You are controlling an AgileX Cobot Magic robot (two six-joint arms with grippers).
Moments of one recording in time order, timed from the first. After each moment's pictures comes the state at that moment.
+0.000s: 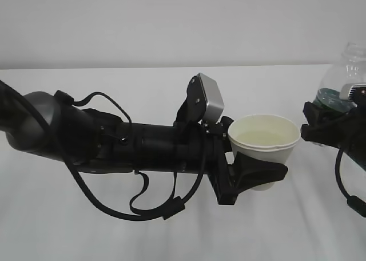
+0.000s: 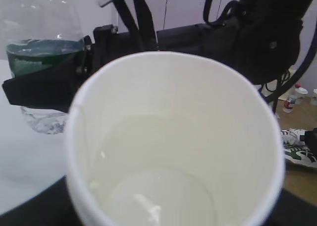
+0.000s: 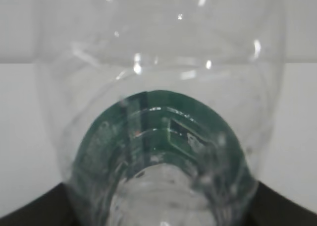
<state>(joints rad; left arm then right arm) -0.75 2.07 -1.05 0.98 -1.01 -0.63 0.09 1.87 -0.45 0.00 -1.12 0.01</state>
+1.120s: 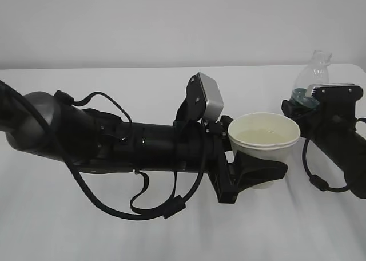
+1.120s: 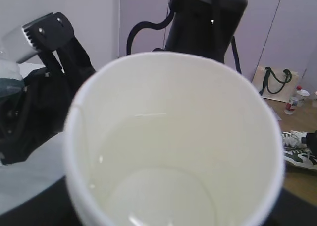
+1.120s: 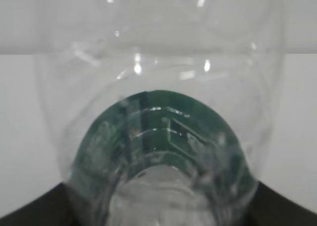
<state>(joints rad) -0.75 2.07 -1.05 0.97 -1.01 -0.63 0.09 2.16 -0.73 0.00 -1.12 0.01</state>
